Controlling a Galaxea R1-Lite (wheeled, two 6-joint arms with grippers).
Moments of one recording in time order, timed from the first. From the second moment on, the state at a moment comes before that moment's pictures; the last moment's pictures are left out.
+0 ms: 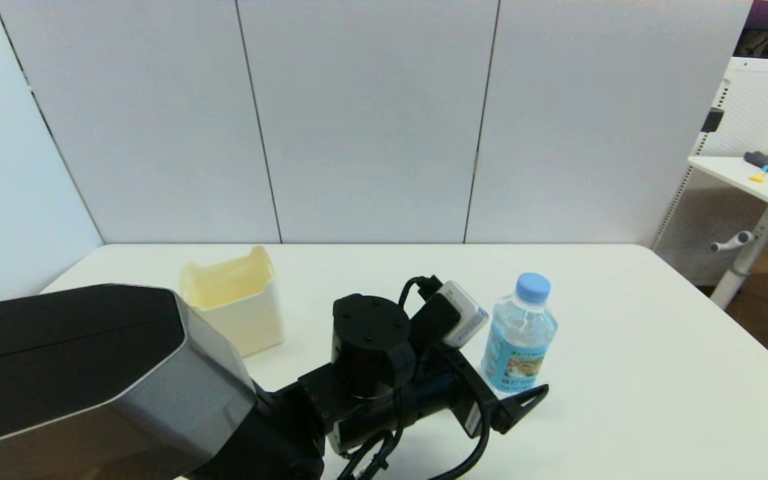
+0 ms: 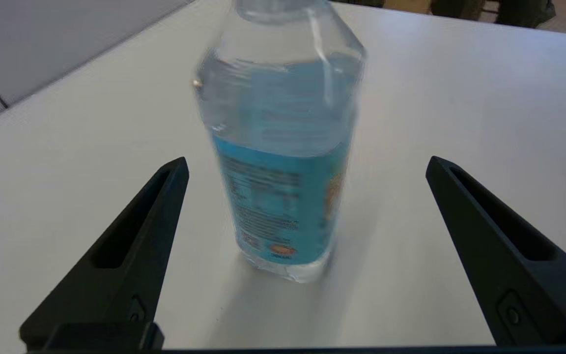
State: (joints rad) left arm -0.94 2.12 -0.85 -1.18 -0.20 0.07; right arm 0.00 0.00 0.00 0.00 0.00 0.00
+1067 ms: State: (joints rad) left arm -0.93 2.27 -1.05 -1.22 -0.27 0.07; right arm 0.00 0.00 0.00 0.00 0.00 0.00
